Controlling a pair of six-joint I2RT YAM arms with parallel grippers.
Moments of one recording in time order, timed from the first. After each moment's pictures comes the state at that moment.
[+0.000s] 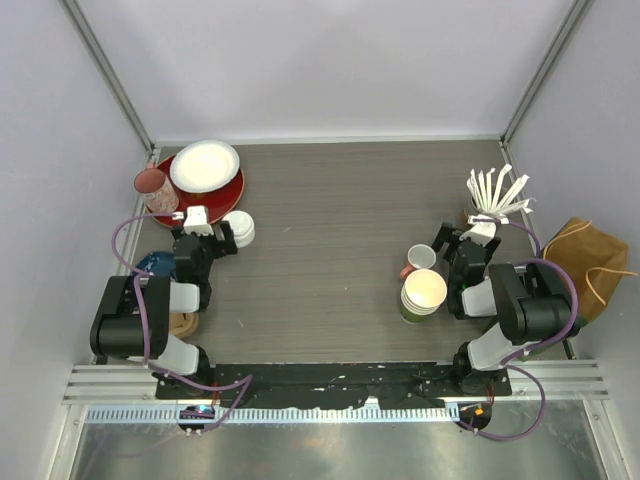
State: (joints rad) left arm 0.00 1.50 0.30 0.97 -0.02 -0.07; right arm 0.04 1.56 0.21 1.15 0.35 0.13
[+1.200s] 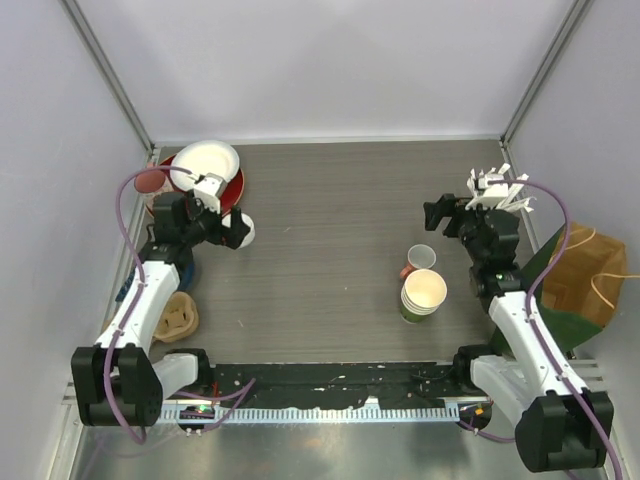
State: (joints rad) left arm 0.00 1.13 0.75 -0.08 0.47 0.14; right arm 0.06 0.88 0.54 0.23 -0.07 0.17
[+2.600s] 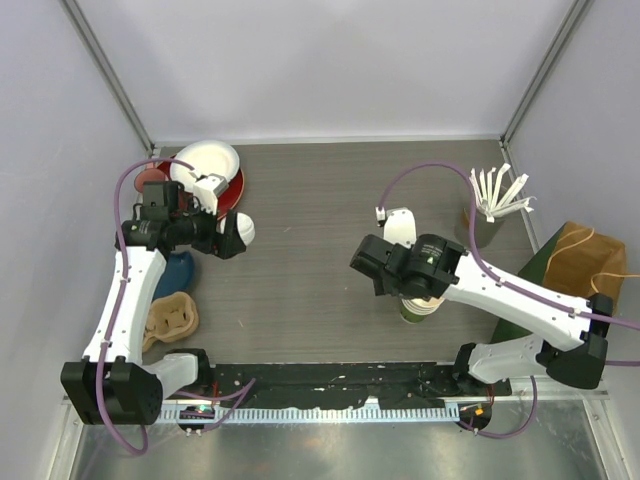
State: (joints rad) left arm 0.00 1.14 1.11 -0.85 0.55 0.23; right arm 1.09 1.29 1.35 -1.34 0.62 0.87
